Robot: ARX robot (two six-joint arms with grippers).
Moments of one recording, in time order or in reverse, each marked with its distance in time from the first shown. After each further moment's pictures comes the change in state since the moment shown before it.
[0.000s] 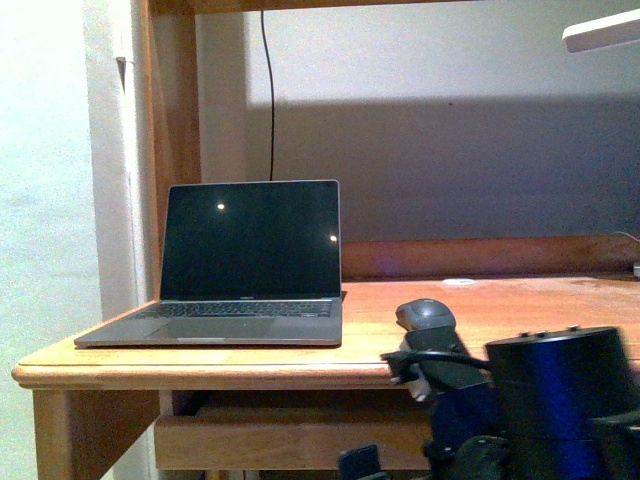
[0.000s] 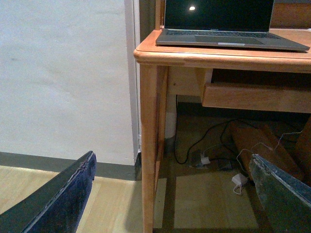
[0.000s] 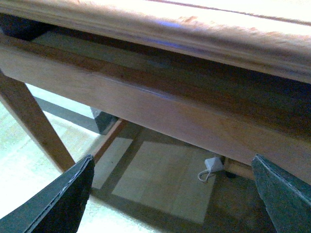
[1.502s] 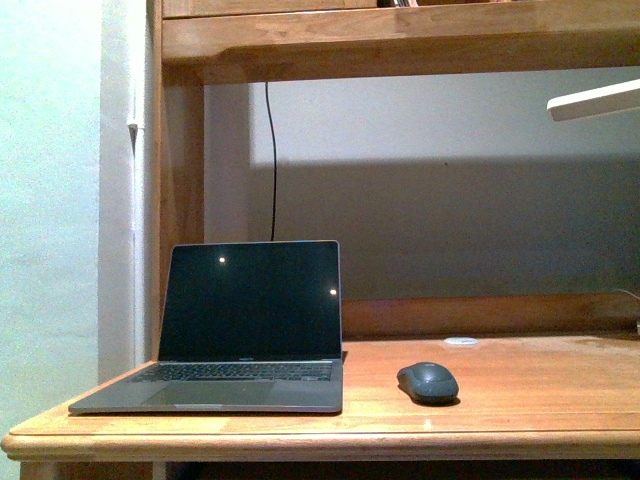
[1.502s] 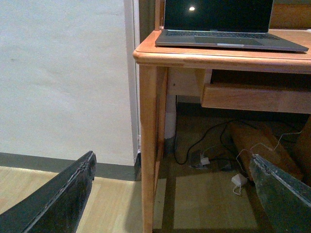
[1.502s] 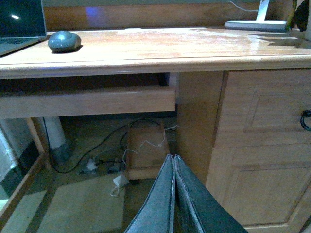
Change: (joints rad) left arm 0.000 -0.001 0.000 0.000 0.000 0.000; right arm -0.523 -1.846 -0.848 -0.753 -0.027 0.024
